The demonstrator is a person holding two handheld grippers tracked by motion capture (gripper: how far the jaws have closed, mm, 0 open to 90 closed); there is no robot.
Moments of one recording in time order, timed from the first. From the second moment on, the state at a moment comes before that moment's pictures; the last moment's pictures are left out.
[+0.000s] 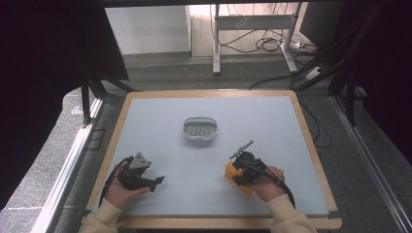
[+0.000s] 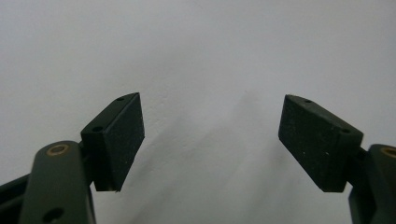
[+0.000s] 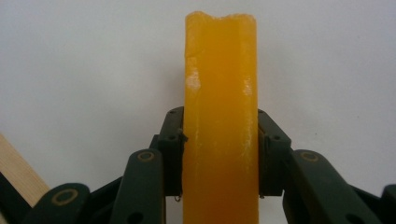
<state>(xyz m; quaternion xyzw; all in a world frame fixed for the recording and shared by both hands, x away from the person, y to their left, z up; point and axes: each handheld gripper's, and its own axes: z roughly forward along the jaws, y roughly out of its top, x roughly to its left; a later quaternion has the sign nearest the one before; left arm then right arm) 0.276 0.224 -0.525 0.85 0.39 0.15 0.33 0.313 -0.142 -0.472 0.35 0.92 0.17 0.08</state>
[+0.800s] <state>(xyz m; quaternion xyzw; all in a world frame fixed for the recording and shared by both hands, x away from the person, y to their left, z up) 0.275 0.224 -0.525 0.85 0.39 0.15 0.33 0.307 -0.151 -0.449 0.32 0.92 0.19 0.11</state>
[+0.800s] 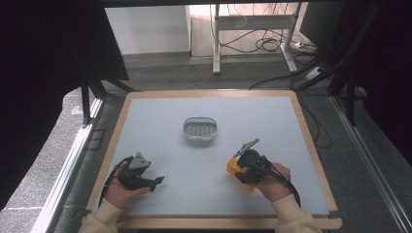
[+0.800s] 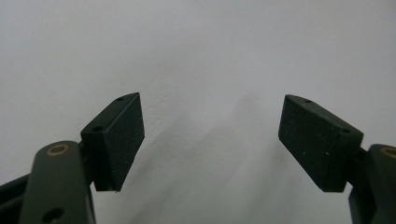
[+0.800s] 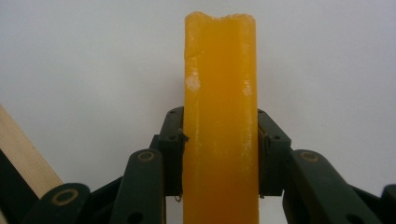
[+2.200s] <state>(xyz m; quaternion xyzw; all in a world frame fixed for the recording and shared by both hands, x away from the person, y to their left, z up) 0.274 0.224 -0.524 0.85 0.39 0.15 0.33 0.329 -0.145 -0.424 0.29 0.92 0.22 0.11</state>
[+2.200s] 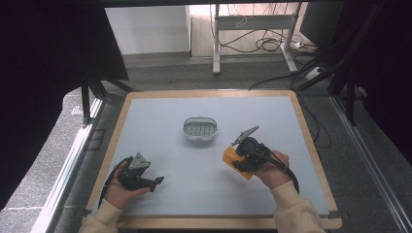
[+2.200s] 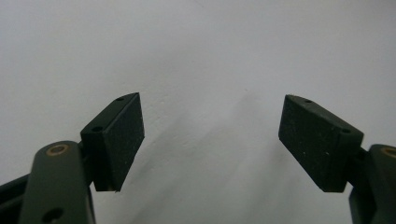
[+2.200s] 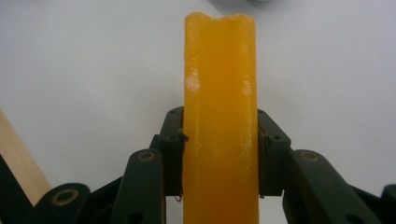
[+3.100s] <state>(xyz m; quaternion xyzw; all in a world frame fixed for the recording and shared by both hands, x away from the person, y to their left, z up) 0.274 0.224 -0.525 0.85 0.39 0.15 0.33 0.347 -0.139 -0.414 0.28 0.92 0.24 0.11</state>
